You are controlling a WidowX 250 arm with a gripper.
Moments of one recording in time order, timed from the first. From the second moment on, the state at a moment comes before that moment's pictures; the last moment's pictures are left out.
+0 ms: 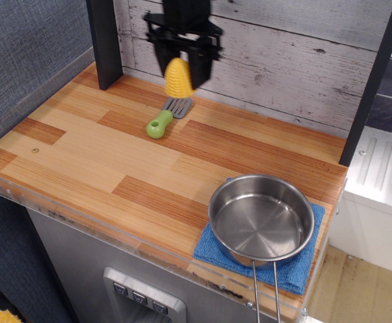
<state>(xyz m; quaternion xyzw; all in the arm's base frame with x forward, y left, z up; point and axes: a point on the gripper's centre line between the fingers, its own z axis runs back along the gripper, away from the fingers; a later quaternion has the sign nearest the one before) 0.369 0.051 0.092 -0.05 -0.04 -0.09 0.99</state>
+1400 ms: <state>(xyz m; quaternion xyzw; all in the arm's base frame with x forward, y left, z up) 0.375 0.159 0.025 -0.04 -0.02 -0.02 1.00</state>
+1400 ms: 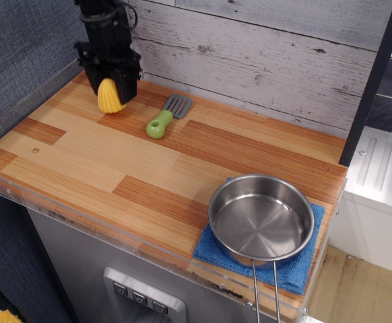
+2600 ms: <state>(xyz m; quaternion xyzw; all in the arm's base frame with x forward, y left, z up) 0.319 0.061 0.108 -0.06 -0.06 -0.11 0.99</state>
